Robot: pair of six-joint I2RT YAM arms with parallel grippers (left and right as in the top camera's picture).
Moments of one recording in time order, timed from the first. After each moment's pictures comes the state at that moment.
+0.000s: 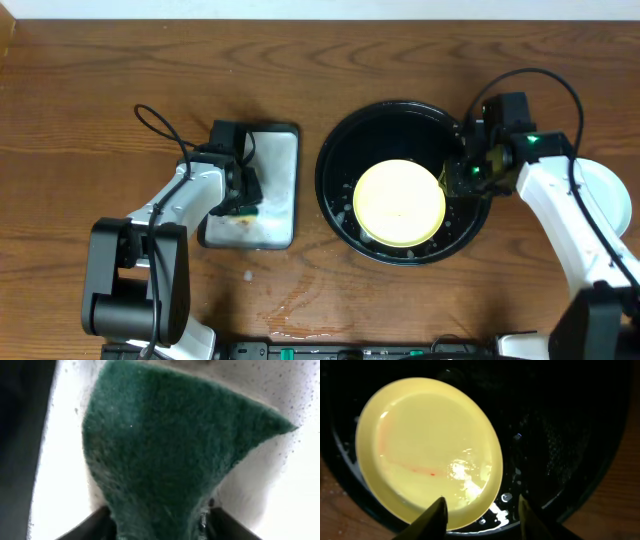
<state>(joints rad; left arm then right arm) -0.12 1.73 0.94 -0.62 -0.01 -0.45 0.11 1.57 1.15 -0.93 -0.20 0.10</state>
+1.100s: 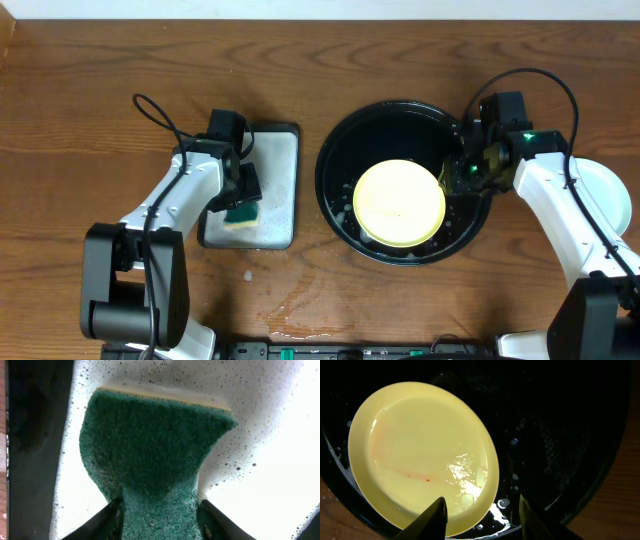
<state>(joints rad) -0.13 1.71 1.03 -0.77 -0.01 -0.41 0.11 1.59 1.15 -0.91 -0.19 0.10</state>
